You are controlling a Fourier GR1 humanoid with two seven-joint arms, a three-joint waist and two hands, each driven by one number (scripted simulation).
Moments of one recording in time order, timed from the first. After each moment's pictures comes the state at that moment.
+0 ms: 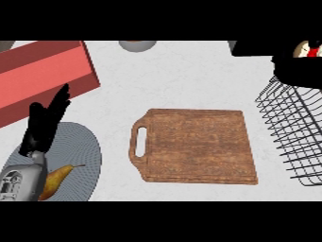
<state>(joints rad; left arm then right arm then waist) -0.20 0.20 0.09 -1.39 -0.14 -0.03 0.22 -0.84 -0.34 0.00 -1.93 0.78 0.52 0.95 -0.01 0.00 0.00</state>
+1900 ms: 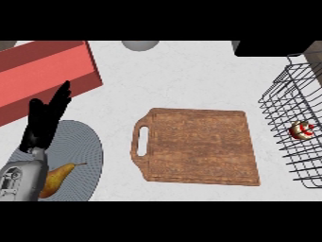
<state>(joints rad) -0.23 0.19 0.11 -1.39 -0.14 -0.05 0.23 -0.44 -0.51 -0.44 -1.40 0.62 0.29 0.26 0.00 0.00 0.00</state>
